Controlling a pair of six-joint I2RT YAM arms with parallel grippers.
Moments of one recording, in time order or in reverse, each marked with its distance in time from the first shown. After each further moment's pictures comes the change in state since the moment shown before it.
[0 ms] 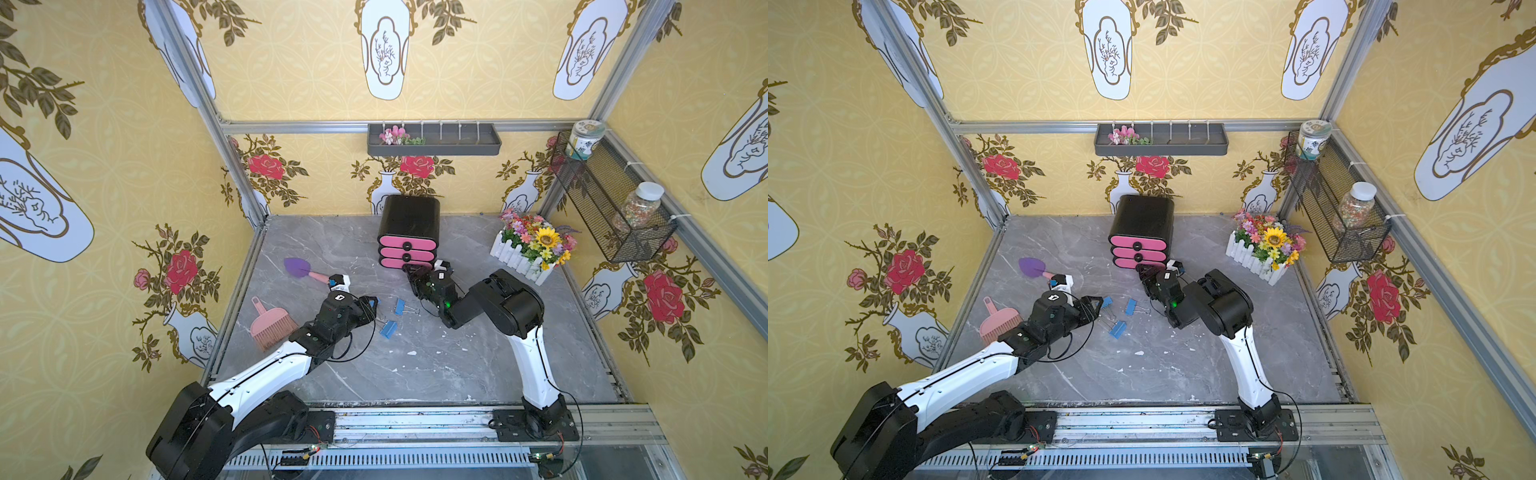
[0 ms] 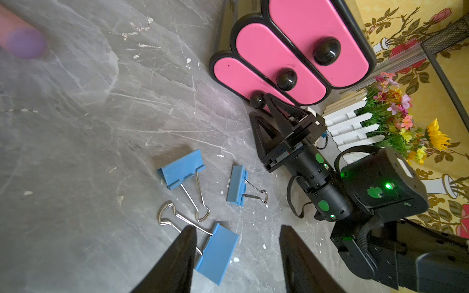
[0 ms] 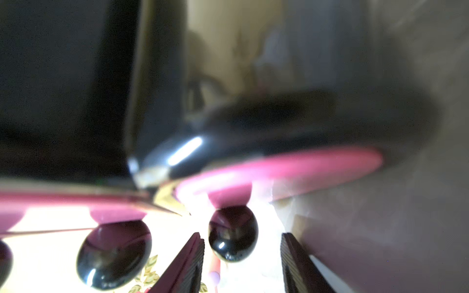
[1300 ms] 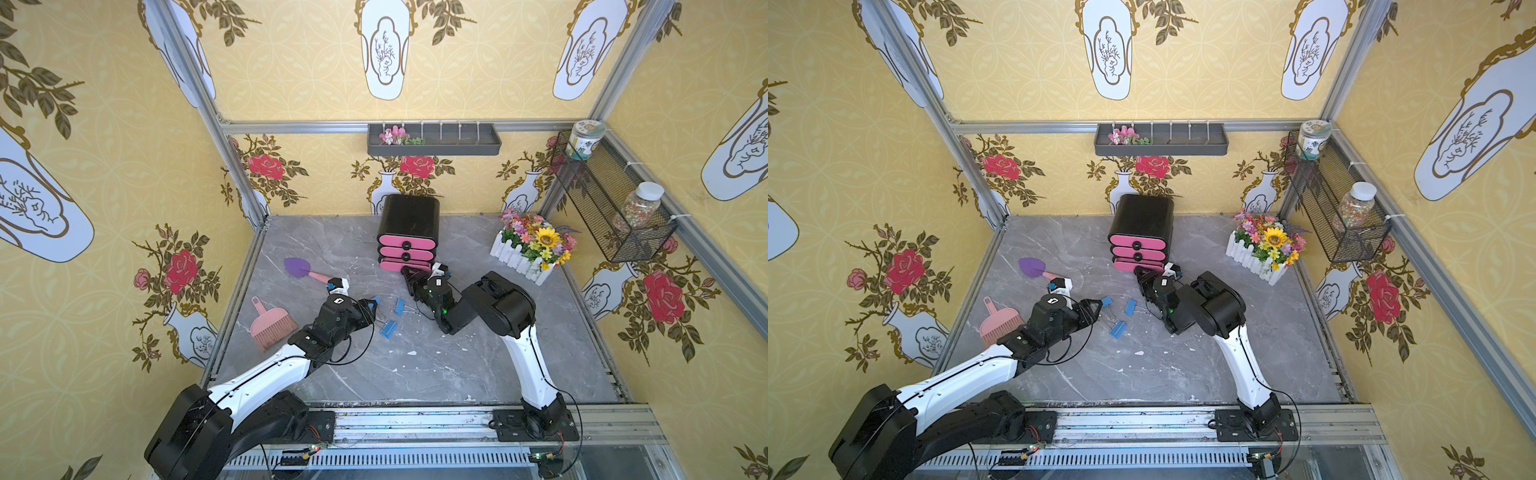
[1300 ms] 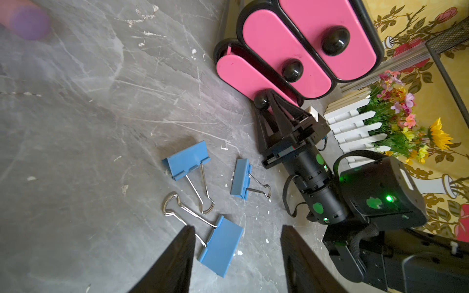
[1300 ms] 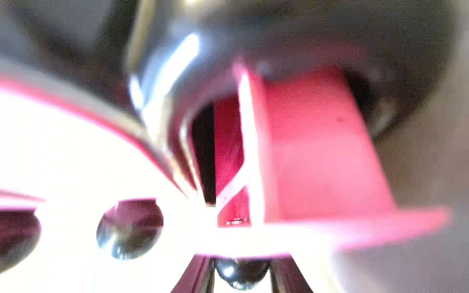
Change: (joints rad) left arm 0.000 -0.022 -0.036 0.007 0.008 -0.022; right arm 0.049 0.033 -0.027 0.126 0.059 0.044
